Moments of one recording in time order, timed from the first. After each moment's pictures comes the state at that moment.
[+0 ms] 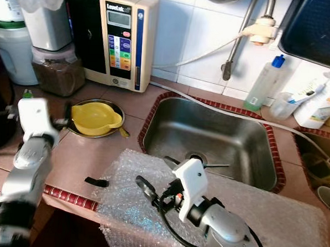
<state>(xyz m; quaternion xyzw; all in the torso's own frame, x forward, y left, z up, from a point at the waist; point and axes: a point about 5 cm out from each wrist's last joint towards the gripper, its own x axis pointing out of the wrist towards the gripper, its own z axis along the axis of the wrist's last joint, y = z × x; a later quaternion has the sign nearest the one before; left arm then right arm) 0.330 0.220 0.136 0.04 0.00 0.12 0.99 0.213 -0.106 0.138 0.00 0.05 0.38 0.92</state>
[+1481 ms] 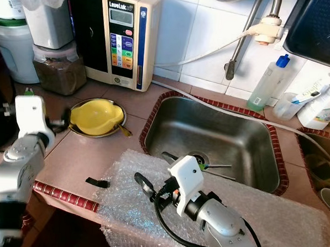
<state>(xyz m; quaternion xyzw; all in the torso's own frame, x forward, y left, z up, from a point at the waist) 0.325 0.222 0.147 0.02 0.09 0.10 0.99 0.221 -0.104 0.136 -0.04 0.04 0.38 0.92</state>
